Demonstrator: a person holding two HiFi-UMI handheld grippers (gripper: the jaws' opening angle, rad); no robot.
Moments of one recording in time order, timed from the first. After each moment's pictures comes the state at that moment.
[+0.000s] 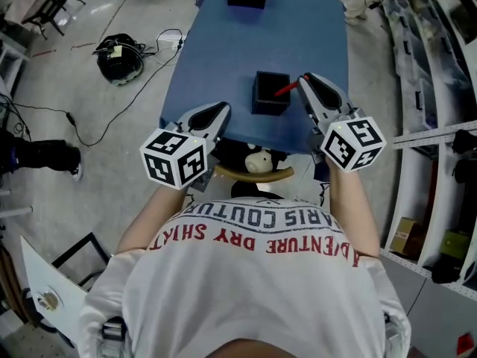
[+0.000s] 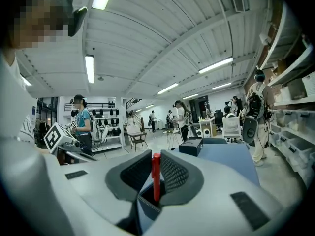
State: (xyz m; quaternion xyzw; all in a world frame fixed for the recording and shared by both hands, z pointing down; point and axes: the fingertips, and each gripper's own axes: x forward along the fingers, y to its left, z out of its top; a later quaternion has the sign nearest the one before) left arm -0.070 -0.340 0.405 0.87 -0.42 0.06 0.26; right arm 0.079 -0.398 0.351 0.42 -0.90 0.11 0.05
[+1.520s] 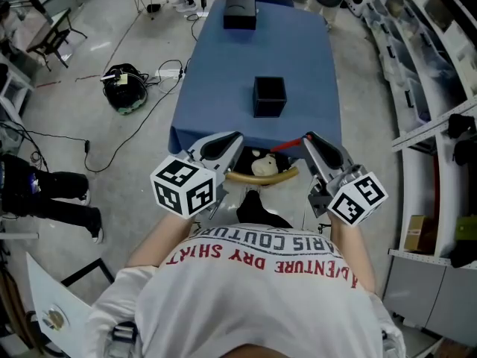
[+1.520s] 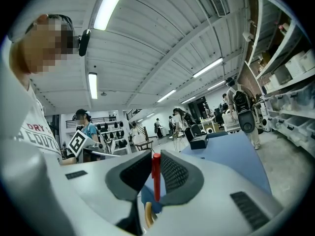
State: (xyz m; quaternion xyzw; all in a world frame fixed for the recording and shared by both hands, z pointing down) left arm -0.055 -0.238 0.363 0.91 -0.34 0.06 0.22; right arm 0.079 -0.227 0.335 0.41 -0.90 0.14 -0.03
